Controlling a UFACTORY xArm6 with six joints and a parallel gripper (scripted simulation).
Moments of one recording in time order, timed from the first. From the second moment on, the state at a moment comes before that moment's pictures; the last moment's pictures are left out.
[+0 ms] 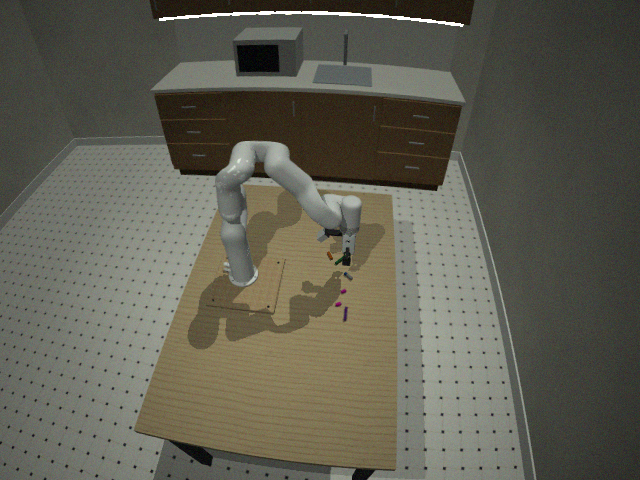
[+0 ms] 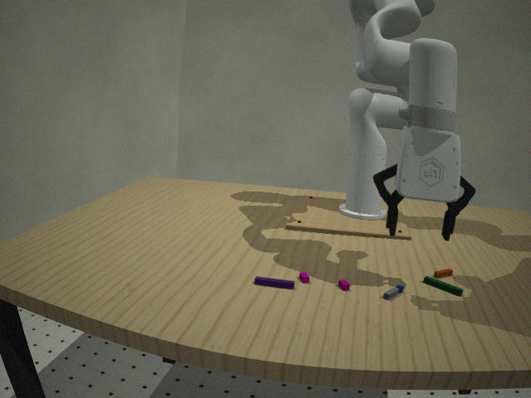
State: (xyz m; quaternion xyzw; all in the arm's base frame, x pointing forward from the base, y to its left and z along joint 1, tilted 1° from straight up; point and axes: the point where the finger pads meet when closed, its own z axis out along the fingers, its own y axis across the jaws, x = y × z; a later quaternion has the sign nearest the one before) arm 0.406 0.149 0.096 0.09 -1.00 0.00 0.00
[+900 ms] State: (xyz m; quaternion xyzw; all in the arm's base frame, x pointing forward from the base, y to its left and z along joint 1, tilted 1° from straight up) arm 0.378 0.175 0.090 0.42 -0.91 0.00 0.00
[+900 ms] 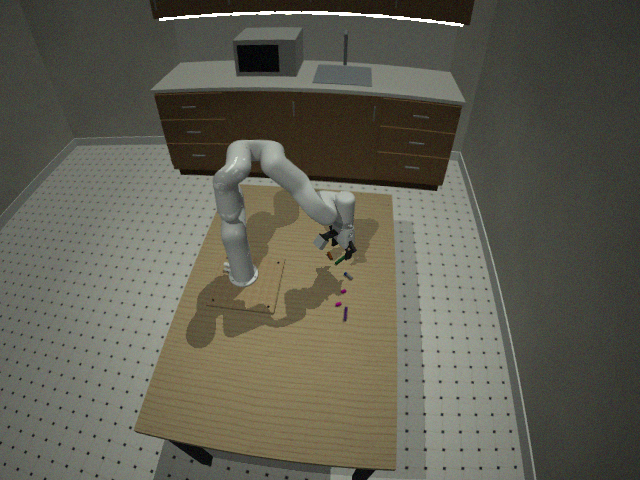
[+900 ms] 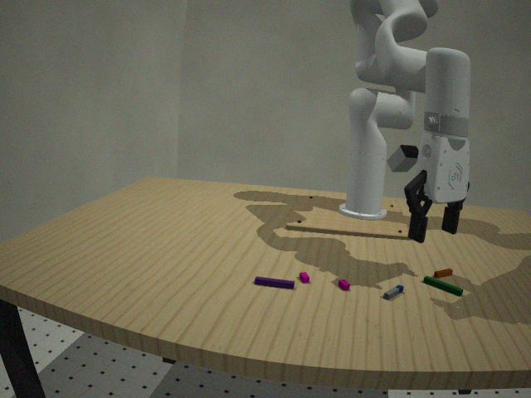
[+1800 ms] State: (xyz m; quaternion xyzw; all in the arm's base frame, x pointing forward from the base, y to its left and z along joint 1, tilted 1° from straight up) arm 0.347 0.197 0.084 0.71 -0.71 0.00 0.00
